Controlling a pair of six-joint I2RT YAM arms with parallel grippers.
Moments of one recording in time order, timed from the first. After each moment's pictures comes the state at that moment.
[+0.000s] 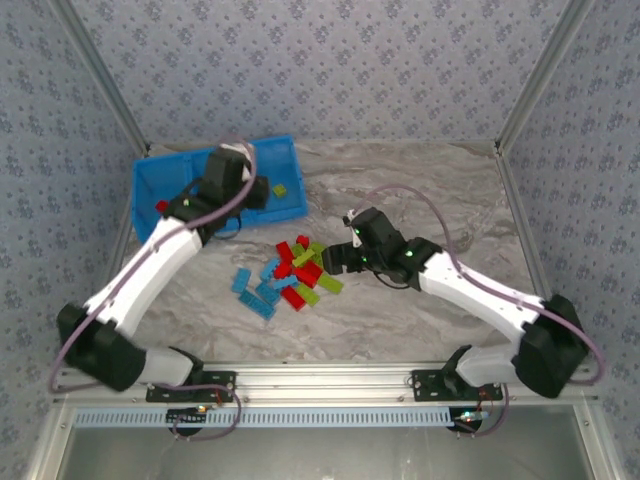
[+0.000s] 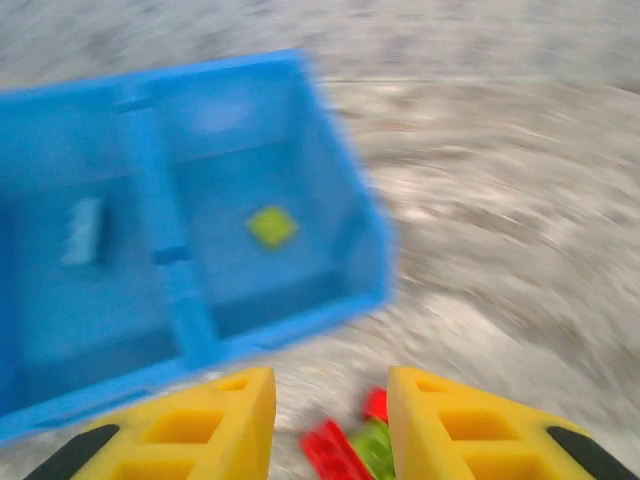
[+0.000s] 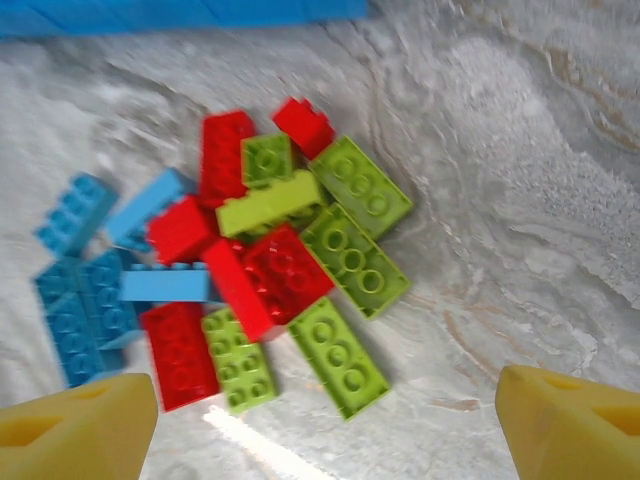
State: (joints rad) left arm -0.55 1.30 1.28 -0.58 -0.15 -0.29; right arm 0.76 1.36 0.99 -0.48 0.00 0.43
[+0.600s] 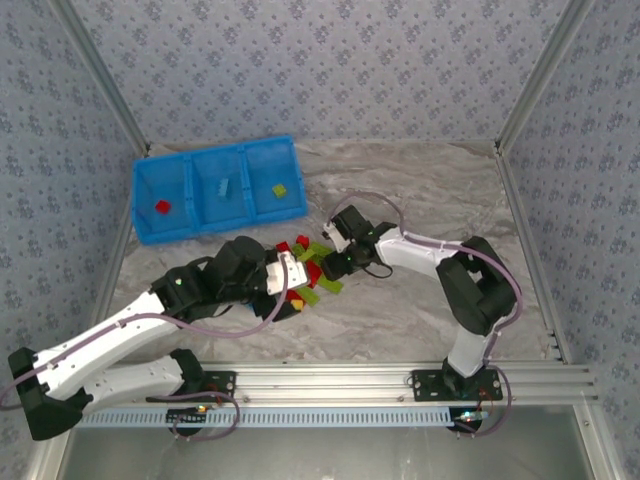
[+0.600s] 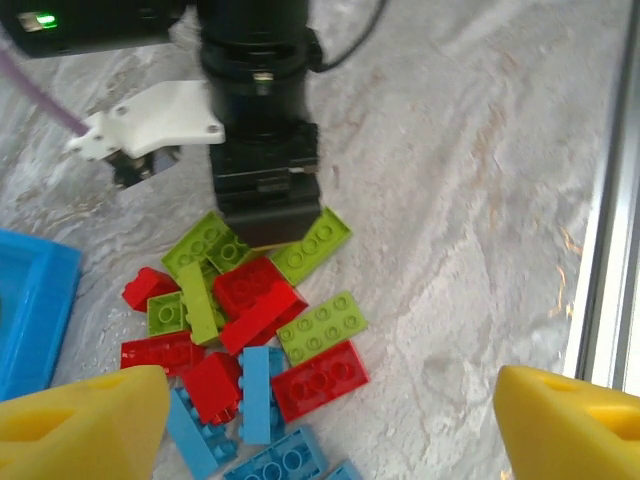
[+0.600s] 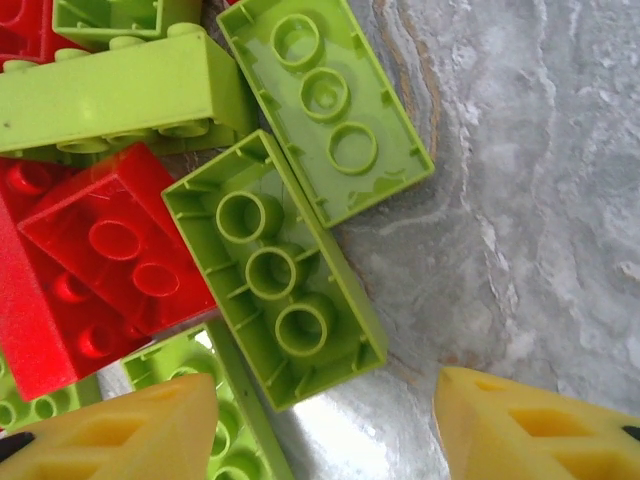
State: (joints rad) left arm -0.97 0.95 0.94 -0.74 0.06 0.39; right arm 0.68 1.78 1.10 -0.45 -0.14 0.11
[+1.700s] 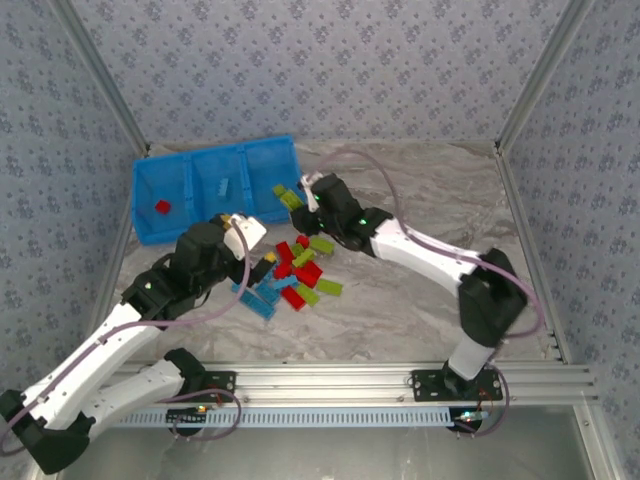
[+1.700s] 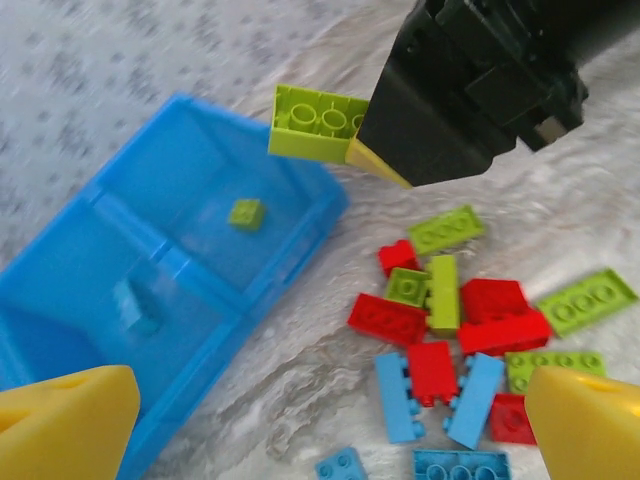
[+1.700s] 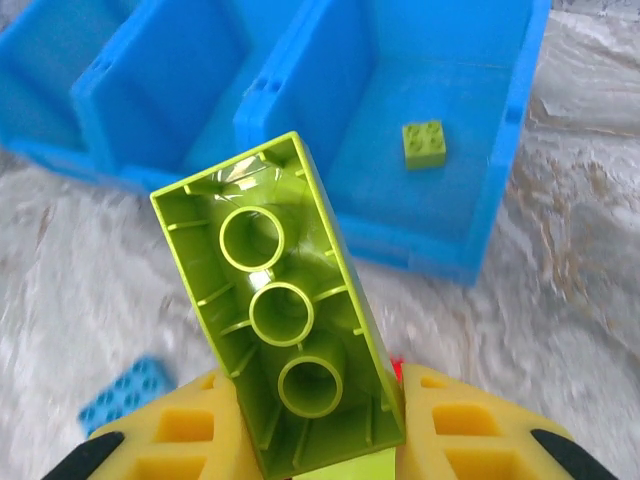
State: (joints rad) left arm -0.69 0.82 0.91 -0.60 -0.21 0.23; right arm 0.79 1.75 1.38 -0.23 0.05 0.28
